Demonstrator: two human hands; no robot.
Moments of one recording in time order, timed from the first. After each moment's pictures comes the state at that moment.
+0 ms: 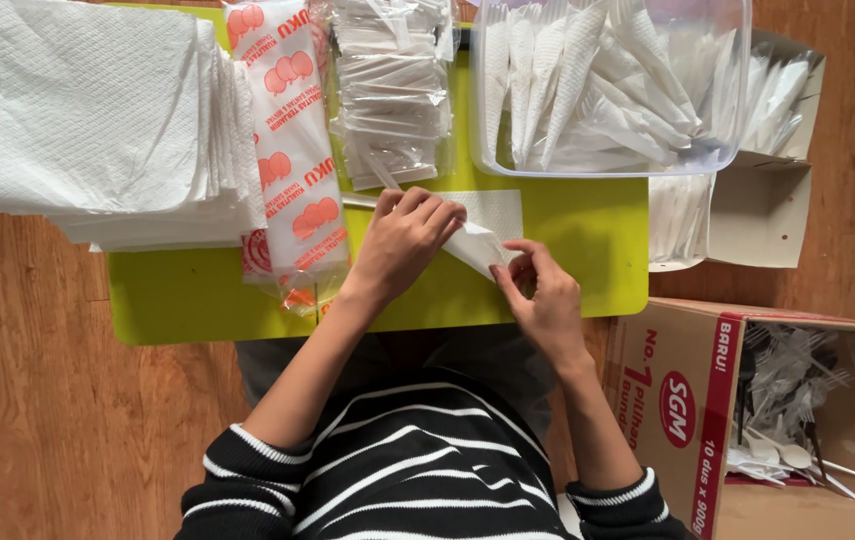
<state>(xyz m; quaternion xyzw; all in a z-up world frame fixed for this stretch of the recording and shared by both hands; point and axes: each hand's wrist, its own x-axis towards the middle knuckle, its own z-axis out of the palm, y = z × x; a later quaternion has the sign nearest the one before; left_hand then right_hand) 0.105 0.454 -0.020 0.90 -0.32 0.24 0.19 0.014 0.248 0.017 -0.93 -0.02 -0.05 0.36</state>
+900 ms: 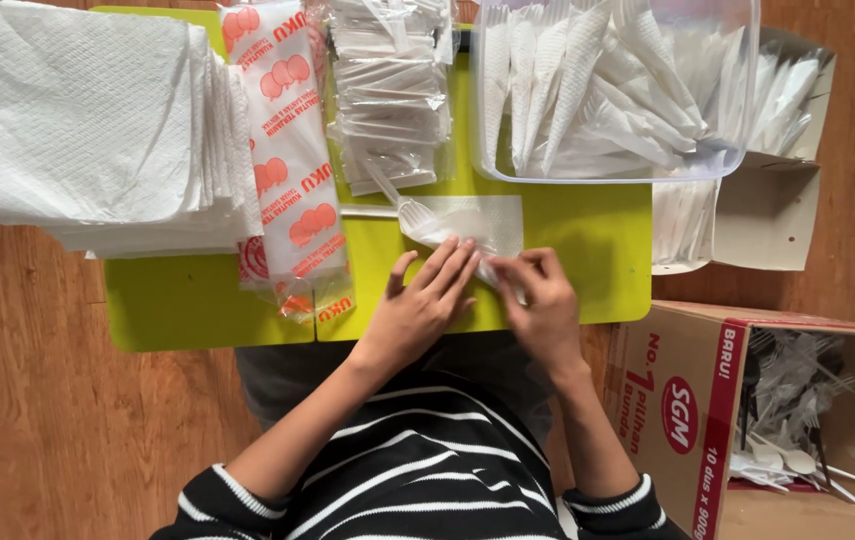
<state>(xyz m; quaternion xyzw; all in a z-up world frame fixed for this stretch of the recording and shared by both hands) 0.031 0.444 -0.013 0.92 -0.33 0.18 0.12 0.015 0.249 0.011 -0.95 -0.03 -0.08 0.30</state>
